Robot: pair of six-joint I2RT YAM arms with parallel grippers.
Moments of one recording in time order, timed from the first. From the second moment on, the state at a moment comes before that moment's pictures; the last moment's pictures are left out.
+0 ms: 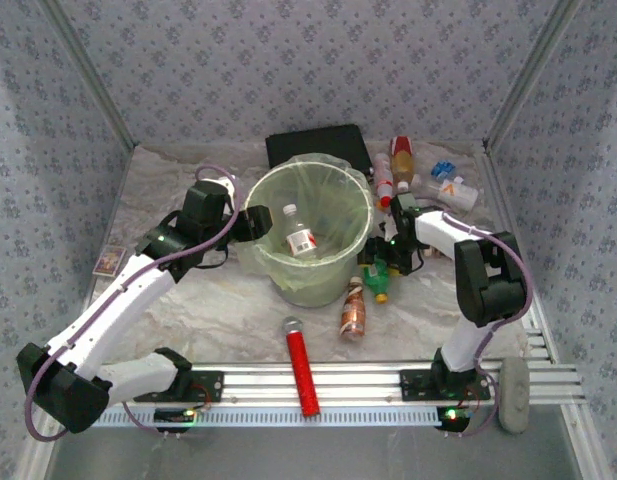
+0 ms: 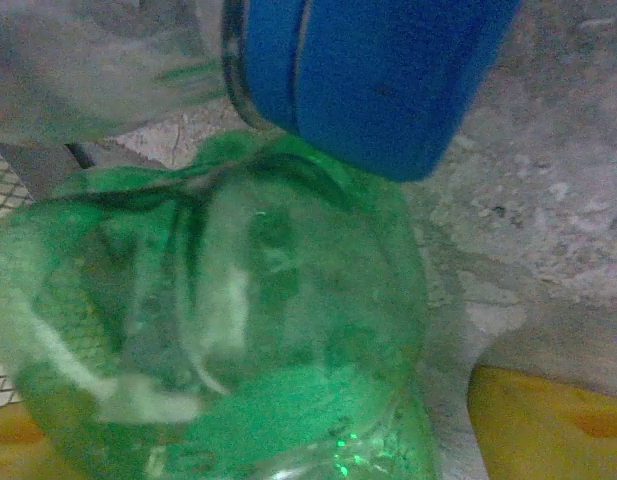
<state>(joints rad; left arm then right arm) -0.57 1.13 1.10 -0.61 0.01 -0.61 0.24 1.74 1.04 -0.73 -0.38 0.33</state>
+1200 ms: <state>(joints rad) -0.57 1.13 1.11 -0.63 0.01 -0.61 0.10 1.44 1.55 -1.09 -0.25 0.23</state>
